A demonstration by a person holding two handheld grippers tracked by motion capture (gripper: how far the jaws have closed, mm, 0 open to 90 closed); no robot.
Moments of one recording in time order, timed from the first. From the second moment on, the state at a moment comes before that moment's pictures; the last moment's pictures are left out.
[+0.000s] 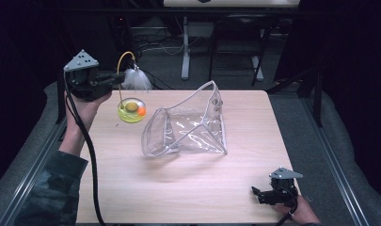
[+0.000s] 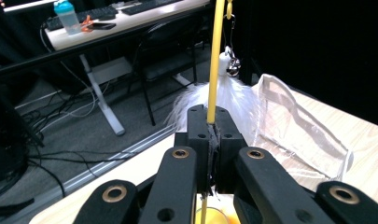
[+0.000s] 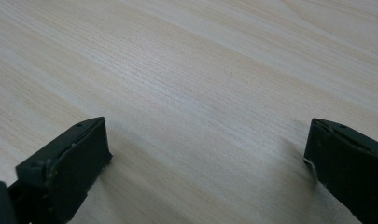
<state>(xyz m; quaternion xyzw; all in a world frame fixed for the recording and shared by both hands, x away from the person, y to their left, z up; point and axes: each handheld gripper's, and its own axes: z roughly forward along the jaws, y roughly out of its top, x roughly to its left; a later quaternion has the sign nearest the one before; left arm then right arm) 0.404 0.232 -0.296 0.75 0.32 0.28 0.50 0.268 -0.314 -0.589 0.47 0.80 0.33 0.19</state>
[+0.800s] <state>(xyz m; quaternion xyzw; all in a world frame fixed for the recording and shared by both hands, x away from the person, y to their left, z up) 0.411 0.190 -0.293 0.77 0.29 0.26 0.50 0.268 -0.314 -0.589 0.47 0.80 0.33 0.19</state>
